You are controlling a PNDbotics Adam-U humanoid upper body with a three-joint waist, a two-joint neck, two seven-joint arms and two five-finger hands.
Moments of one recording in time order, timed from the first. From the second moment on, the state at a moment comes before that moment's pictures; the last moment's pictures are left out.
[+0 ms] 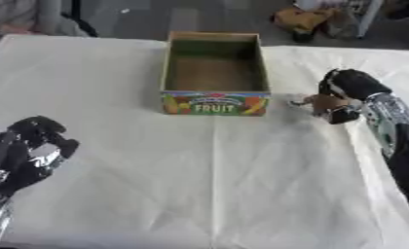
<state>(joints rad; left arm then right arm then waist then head) -0.14 0.23 -0.10 -1.70 -0.11 -0.08 -0.06 -0.70 -0.55 0.11 -0.85 1.14 -0.34 0.01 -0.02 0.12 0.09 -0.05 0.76</state>
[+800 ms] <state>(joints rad) -0.14 0.23 -0.10 -1.70 -0.11 -0.08 -0.06 -0.72 -0.55 0.12 -0.89 1.15 -0.33 -0.06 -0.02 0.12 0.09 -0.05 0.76</state>
